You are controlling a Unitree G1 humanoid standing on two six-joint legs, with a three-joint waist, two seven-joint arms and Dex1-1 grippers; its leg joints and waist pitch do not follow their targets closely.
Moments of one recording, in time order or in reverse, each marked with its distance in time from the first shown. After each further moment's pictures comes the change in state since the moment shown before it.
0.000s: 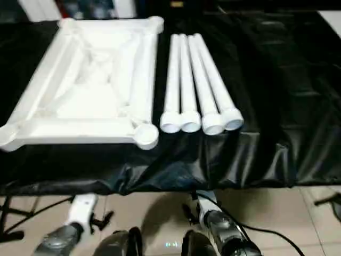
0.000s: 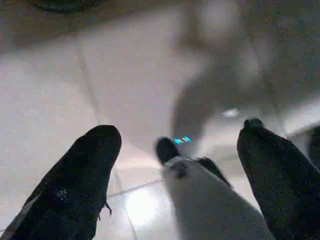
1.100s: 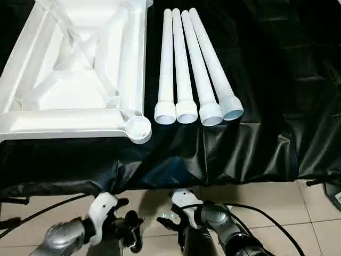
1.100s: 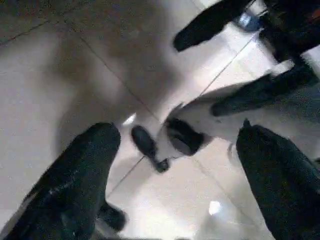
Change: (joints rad) left arm 0.107 0.110 -0.151 -0.387 -0.097 -0.040 -0.452; right arm 0.001 -0.050 0.217 -0.080 -0.127 -0.415 0.487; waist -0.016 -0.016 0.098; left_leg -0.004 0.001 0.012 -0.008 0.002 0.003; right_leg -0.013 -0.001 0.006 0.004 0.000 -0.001
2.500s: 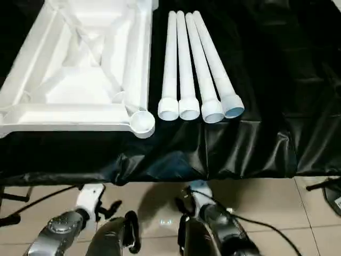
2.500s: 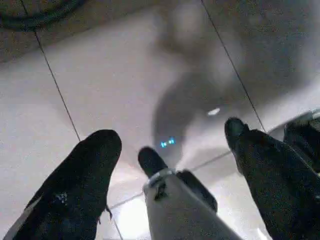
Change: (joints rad) left arm -0.196 -0.081 0.107 0.343 0.078 0.049 0.422; right arm 0.047 0.101 -0.197 -0.080 0.124 0.399 -0.406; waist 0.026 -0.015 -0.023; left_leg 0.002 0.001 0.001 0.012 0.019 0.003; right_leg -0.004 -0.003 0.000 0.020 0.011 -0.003
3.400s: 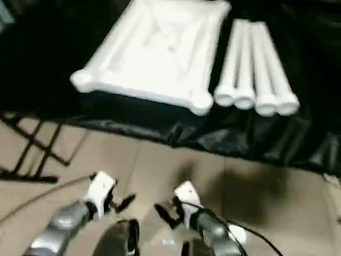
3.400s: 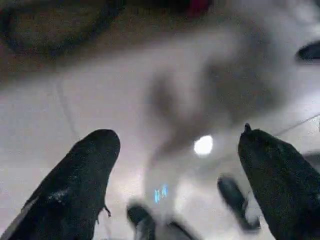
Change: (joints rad) left arm 0.024 0.039 -0.062 -0.183 -0.012 -0.111 -0.191; right arm 0.250 -0.057 0.100 -0.448 0.057 -0.107 0.292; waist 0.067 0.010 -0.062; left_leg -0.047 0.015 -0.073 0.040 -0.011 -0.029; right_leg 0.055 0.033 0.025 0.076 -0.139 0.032
